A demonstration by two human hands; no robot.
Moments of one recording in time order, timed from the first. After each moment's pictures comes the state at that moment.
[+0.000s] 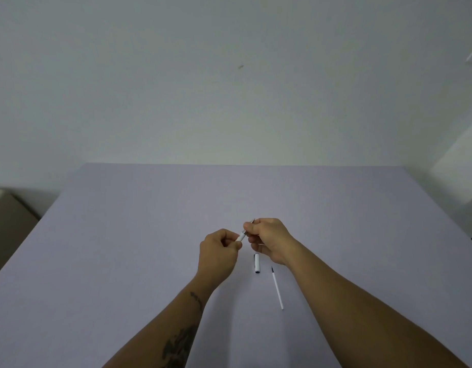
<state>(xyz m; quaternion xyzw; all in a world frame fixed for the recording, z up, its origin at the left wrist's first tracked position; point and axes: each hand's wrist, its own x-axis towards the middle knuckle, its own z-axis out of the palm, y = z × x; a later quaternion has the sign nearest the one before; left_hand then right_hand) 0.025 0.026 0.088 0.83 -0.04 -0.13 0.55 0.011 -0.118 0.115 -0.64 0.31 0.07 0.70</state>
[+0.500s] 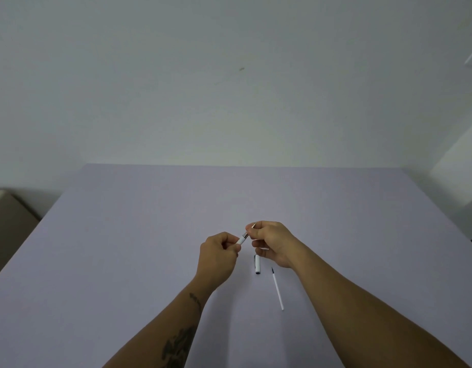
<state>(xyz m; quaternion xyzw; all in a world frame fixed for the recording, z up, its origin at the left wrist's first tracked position) 0.025 0.030 0.085 0.83 -0.05 -0.15 0.53 0.003 -0.125 0.114 -0.65 0.31 0.11 0.69</state>
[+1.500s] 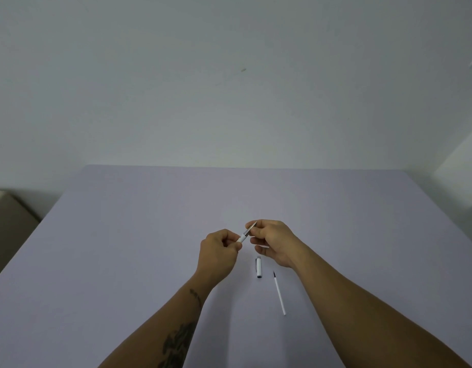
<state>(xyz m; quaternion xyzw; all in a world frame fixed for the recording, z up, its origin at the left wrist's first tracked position) 0.038 0.025 0.090 0.83 -0.05 -0.14 0.53 0.014 -0.126 0.117 -0.66 0.31 0.09 0.69</state>
